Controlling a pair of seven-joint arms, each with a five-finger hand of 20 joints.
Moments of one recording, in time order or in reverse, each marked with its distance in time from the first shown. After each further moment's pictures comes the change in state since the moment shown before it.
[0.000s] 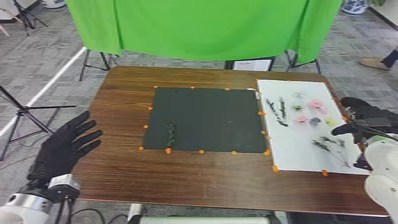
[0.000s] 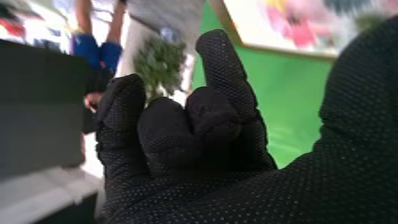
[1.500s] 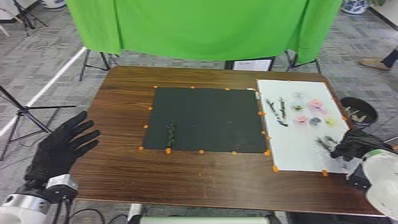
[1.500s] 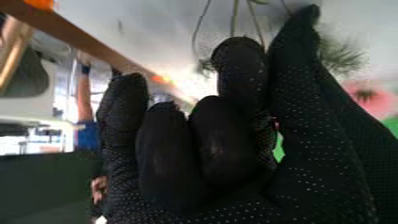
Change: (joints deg) left arm 0.5 0.2 -0.6 0.2 -0.1 0.2 0.5; right arm -3.5 0.1 0.1 4.3 15.3 4.2 -4.9
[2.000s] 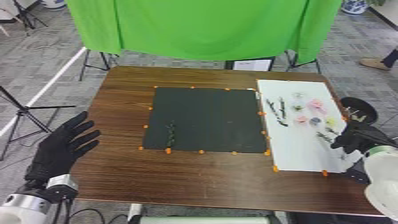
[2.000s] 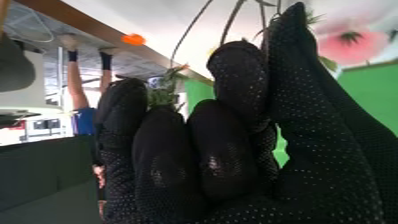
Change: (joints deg) left arm 0.0 0.2 0.1 0.1 0.0 0.0 0.0; right arm -0.3 -0.2 1.0 -2.3 1.1 5.6 -0.8
